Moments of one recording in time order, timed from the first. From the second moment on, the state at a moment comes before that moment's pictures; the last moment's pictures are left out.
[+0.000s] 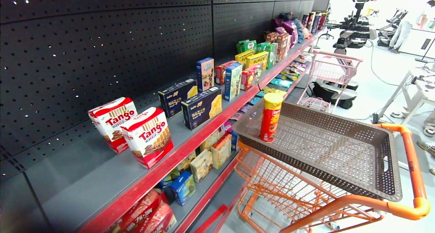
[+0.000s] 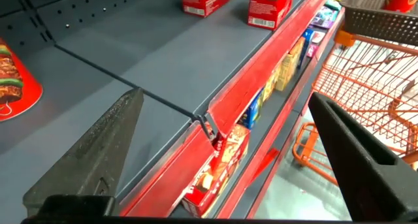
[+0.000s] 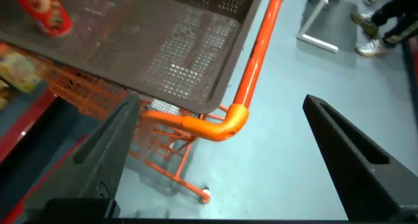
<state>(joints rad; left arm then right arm) 0.00 0.00 0.00 0.00 -0.01 0.02 -0.13 0.71 -0.45 0.01 -0.18 -0.03</state>
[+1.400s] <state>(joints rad) 0.00 0.00 0.00 0.00 -0.01 0.02 -0.27 1.43 -0.69 -0.37 -0.21 -0.03</state>
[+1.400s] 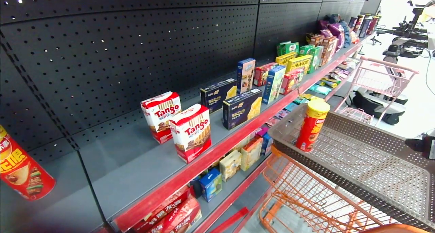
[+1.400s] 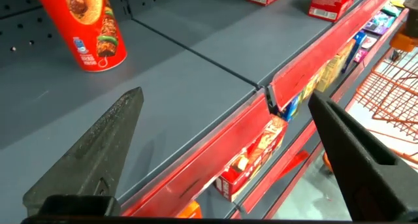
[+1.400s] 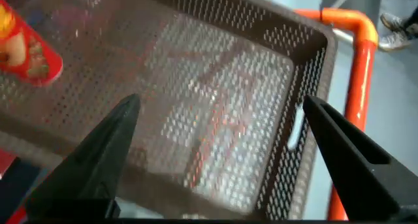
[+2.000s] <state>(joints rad) 0.00 0.00 0.00 0.00 -0.01 0.02 -0.24 1.74 -0.75 -0.67 0.16 -0.08</state>
